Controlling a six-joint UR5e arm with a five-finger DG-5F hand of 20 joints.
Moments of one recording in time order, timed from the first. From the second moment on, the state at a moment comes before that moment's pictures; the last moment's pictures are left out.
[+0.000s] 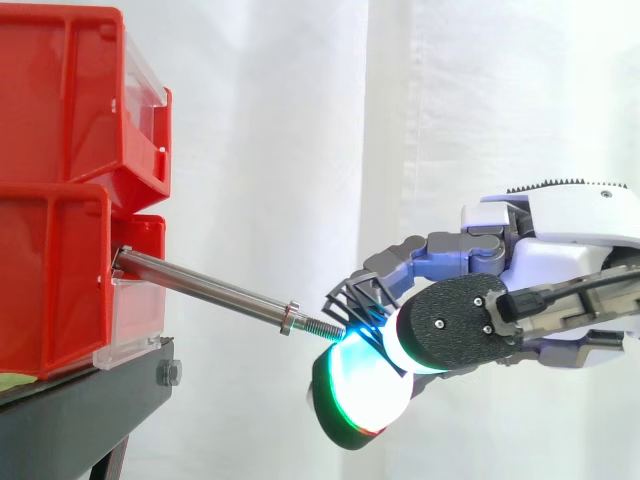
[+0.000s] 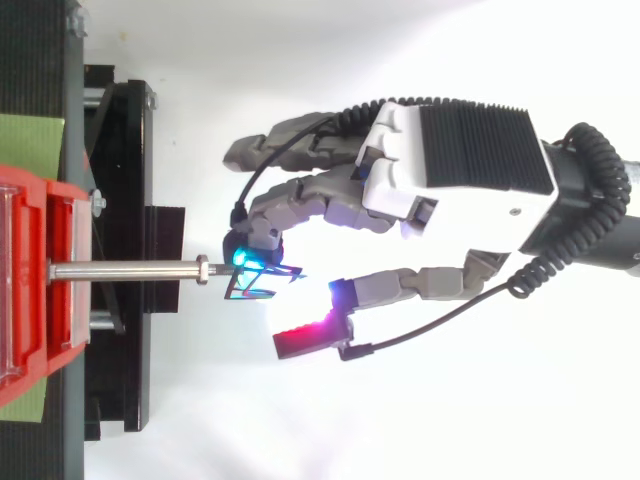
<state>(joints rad) 0.14 -2.24 -1.35 -2.62 -1.36 -0.85</state>
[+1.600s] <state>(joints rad) 0.18 -2.20 -1.28 -3.03 -1.27 -0.32</state>
